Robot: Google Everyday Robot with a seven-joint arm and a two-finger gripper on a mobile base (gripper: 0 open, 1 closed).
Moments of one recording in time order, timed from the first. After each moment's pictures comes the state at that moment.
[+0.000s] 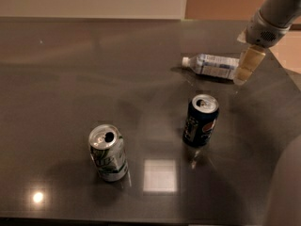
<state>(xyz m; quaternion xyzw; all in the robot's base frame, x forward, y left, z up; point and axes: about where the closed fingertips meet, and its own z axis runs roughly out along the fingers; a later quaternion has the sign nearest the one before) 0.644 -0.271 0.890 -0.59 0.79 0.01 0.16</state>
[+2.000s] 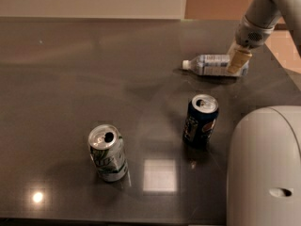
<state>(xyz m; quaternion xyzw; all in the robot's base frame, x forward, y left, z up) 0.680 -0.270 0.862 -0.60 0.79 0.01 0.12</state>
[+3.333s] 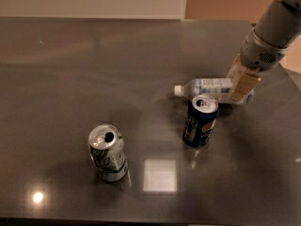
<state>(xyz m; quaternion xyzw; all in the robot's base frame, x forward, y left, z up) 0.550 -0.228 0.874 -0.62 0.77 0.06 0.11</state>
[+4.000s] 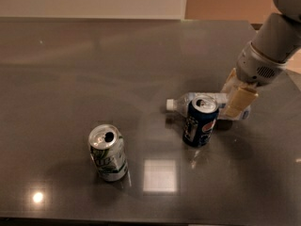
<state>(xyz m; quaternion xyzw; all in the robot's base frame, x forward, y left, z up) 0.503 -0.206 0.864 -0.62 0.77 0.10 0.10</state>
